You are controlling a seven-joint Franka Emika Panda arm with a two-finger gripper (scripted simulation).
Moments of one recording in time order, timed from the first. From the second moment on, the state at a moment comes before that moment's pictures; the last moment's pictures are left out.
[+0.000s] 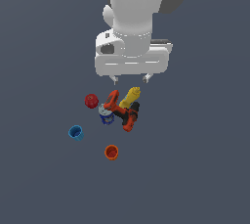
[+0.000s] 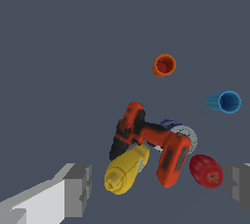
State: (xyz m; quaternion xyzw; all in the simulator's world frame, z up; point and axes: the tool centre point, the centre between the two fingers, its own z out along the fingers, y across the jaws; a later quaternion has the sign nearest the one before) arm 0.003 0.019 0.323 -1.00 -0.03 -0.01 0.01
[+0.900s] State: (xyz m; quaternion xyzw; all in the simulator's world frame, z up) arm 0.015 0.012 0.347 -1.00 -0.04 -0.04 0.01
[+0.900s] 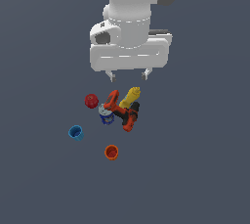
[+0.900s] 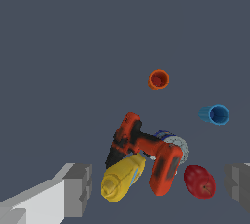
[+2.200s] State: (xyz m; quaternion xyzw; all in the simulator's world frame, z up) arm -0.053 -0.131 0.172 -0.99 -0.13 -0.02 0.01
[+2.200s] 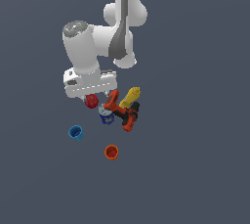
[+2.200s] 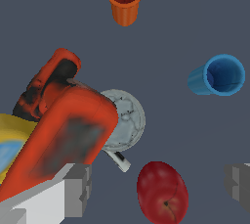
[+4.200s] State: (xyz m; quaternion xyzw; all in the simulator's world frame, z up) arm -0.133 -0.189 0.047 -0.98 -0.18 0.00 0.00
